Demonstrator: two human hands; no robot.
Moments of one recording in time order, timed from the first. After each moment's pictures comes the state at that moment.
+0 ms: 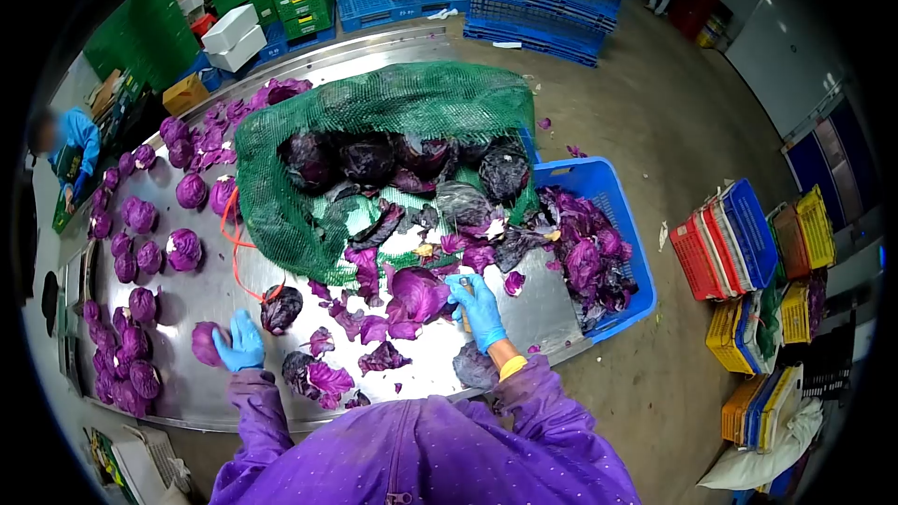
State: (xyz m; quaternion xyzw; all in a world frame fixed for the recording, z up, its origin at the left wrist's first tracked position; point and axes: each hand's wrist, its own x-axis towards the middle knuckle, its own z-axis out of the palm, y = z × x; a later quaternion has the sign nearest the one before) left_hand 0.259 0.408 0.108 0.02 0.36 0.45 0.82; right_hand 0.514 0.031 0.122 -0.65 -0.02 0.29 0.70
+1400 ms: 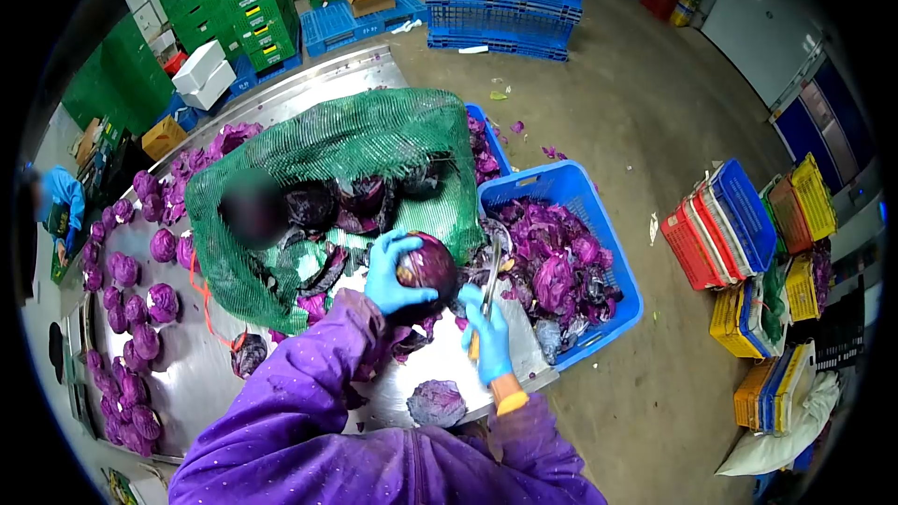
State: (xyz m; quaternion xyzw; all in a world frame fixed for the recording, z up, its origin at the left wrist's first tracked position) left_hand 0.600 0.164 0.143 0.89 -0.08 0.19 0.41; right_hand 0.565 -0.055 0.148 -0.57 0.06 0.19 0.80
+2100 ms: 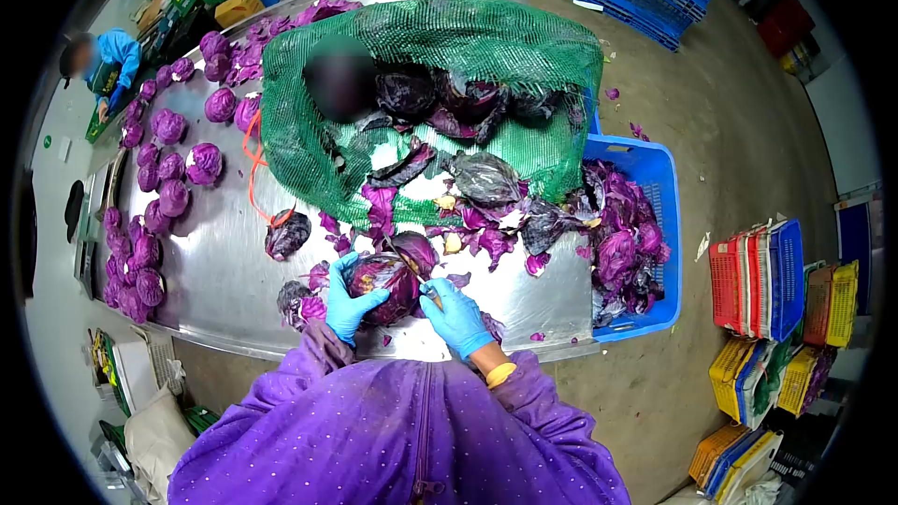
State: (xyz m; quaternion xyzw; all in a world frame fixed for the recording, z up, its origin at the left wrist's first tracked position) left_hand 0.361 0.194 0.131 0.63 0.34 0.19 0.67; right_hand 0.471 0.026 0.099 -0.77 -0.32 0.28 0.47
